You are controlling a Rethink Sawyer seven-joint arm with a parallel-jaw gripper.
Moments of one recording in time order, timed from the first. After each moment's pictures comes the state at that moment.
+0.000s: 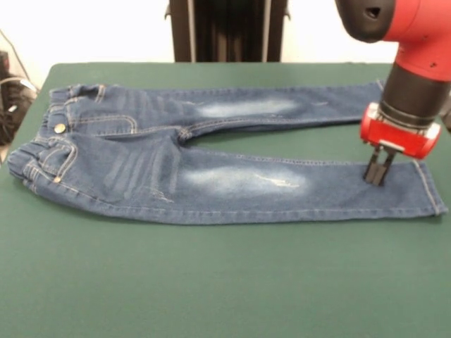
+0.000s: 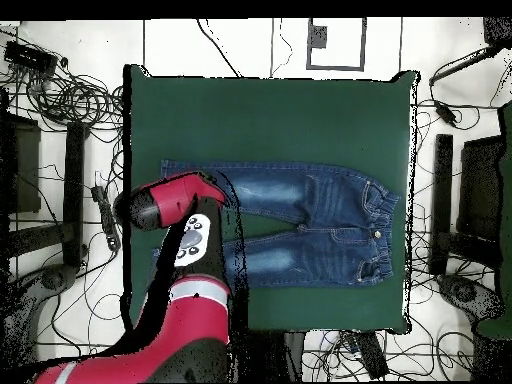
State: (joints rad) arm 0.25 -0.29 -0.10 1.30 -0.18 0.49 2.60
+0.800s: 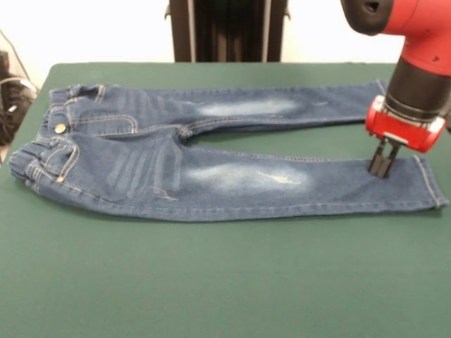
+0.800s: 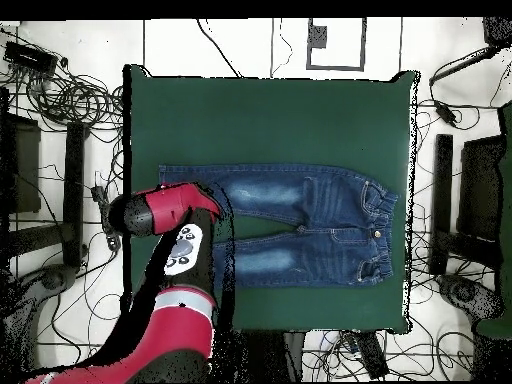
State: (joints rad) arm 0.30 -0.28 -0.16 1.35 -0.04 0.46 2.60
